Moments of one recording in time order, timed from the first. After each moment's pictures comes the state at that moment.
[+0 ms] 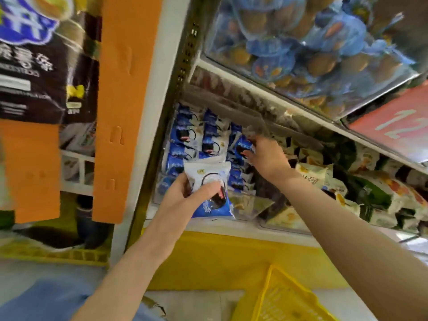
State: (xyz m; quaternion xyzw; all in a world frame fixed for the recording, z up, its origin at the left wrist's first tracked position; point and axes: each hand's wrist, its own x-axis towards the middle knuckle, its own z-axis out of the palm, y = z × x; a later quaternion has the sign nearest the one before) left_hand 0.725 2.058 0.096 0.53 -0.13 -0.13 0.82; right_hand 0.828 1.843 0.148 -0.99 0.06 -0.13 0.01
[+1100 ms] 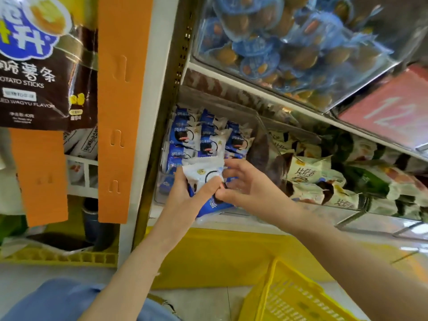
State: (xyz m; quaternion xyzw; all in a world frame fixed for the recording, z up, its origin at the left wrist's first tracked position) left_hand 0.732 2.047 0.089 0.56 -0.13 -0.07 0.82; right_hand 0.709 1.910 0.160 -0.90 -0.05 0.05 0.43
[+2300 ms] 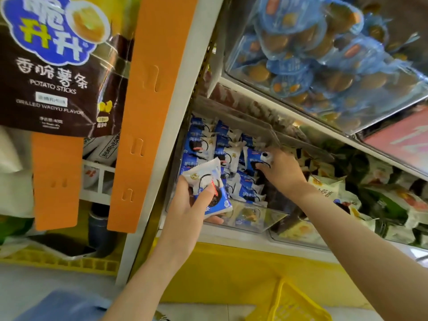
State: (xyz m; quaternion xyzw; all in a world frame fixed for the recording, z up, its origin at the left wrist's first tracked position) left_hand 0.736 2.060 0.090 0.53 -0.10 -0.04 0.84; right_hand 0.822 1.838 0.145 -0.98 0.07 -0.17 0.04
